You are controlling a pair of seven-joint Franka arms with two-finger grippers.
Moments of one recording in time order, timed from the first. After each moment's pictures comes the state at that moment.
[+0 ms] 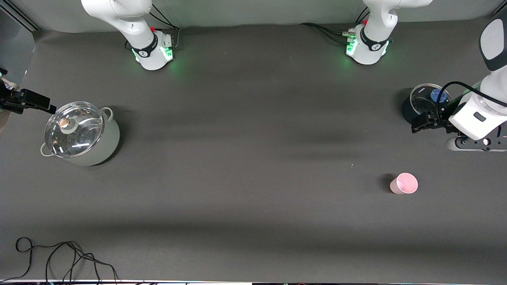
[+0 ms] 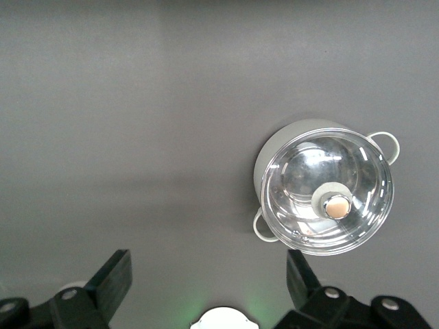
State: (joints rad) left arm -0.09 0.09 0.01 -1.62 -0.01 1.65 -0.05; right arm 0.01 0.04 -0.11 -1.48 0.02 1.41 -0.03
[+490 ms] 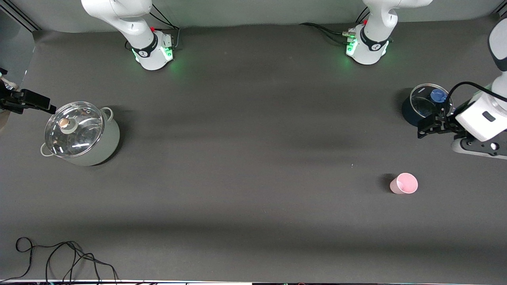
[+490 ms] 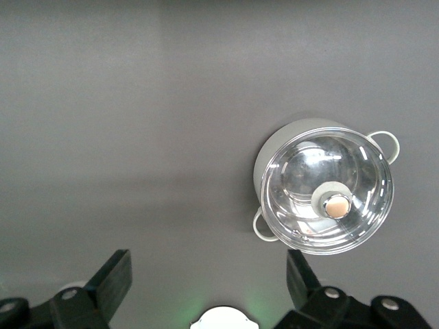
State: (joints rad) left arm -0.07 0.15 0.02 -1.51 -0.03 1.66 0.13; right arm 0.01 0.05 -0.11 -1.48 0.02 1.41 -0.03
